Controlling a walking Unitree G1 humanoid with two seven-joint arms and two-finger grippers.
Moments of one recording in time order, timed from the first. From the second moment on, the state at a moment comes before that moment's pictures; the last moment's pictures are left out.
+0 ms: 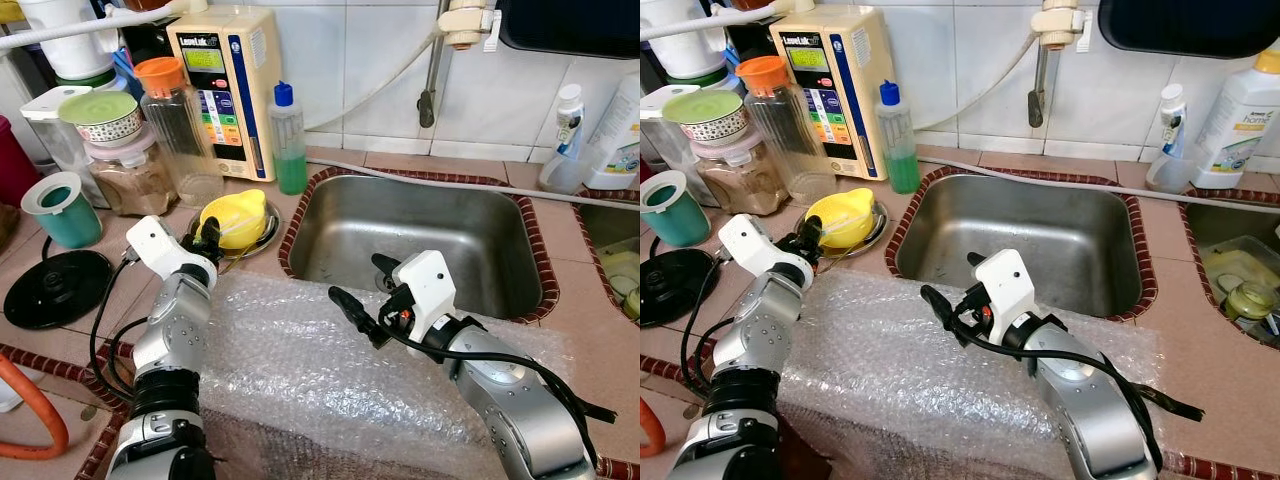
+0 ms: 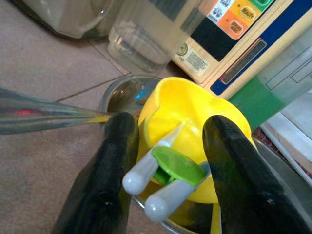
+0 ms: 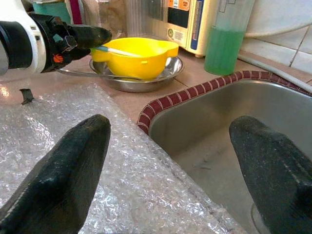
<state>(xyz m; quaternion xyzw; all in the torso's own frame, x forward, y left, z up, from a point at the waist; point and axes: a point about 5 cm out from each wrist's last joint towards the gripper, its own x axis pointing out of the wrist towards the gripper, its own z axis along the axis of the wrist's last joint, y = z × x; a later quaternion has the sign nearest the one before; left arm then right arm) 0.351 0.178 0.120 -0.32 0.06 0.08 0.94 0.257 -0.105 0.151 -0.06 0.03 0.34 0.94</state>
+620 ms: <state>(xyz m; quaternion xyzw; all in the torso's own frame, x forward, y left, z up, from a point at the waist) 0.352 0.182 0.135 -0.37 0.06 0.11 0.92 0.258 -0.105 0.151 -0.06 0.04 0.34 0.94</state>
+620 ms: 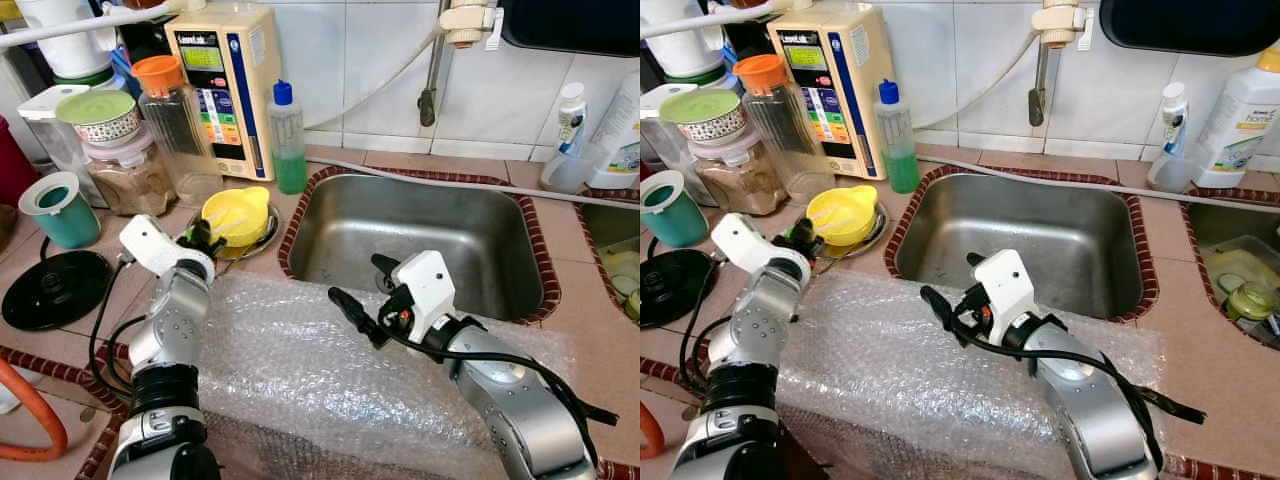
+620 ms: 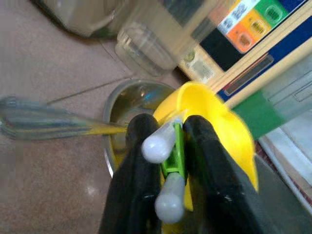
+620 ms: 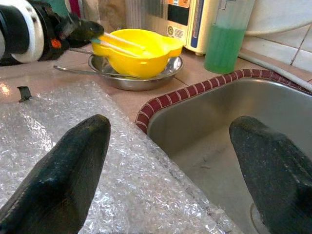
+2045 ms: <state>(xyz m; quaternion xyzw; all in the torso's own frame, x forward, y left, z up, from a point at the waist) 0.358 0.174 0.219 -0.26 -0.12 -0.05 0.96 0.281 -0.133 0.175 -0.08 -0.05 0.23 0.97</state>
